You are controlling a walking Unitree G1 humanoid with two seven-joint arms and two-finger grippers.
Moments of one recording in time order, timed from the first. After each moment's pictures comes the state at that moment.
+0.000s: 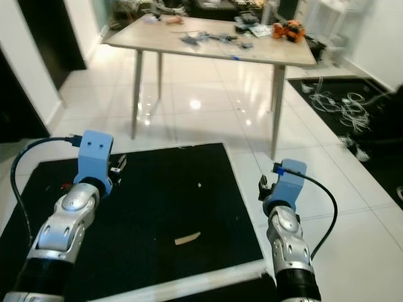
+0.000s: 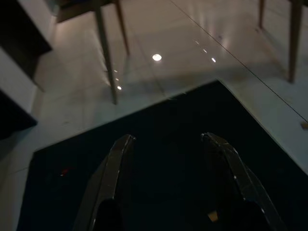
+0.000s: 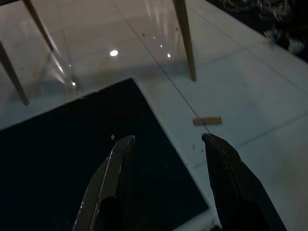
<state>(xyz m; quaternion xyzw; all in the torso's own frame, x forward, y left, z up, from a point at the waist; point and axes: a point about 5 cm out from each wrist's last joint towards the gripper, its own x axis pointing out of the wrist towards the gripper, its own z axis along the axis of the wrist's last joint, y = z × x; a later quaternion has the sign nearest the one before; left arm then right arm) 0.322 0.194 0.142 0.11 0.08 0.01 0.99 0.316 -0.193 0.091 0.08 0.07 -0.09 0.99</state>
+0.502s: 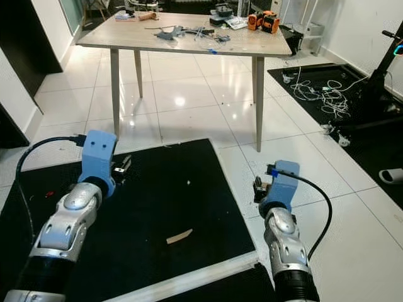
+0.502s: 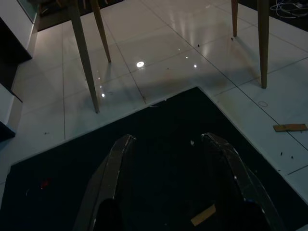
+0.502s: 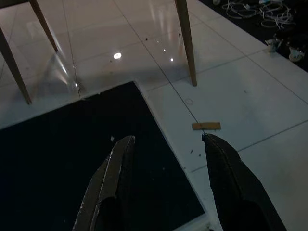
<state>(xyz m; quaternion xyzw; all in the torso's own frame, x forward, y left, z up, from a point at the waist) 0.323 0.185 0.142 0.10 0.08 -0.02 0.99 0.317 -0.186 0.090 0.07 0.07 -0.06 0.99</state>
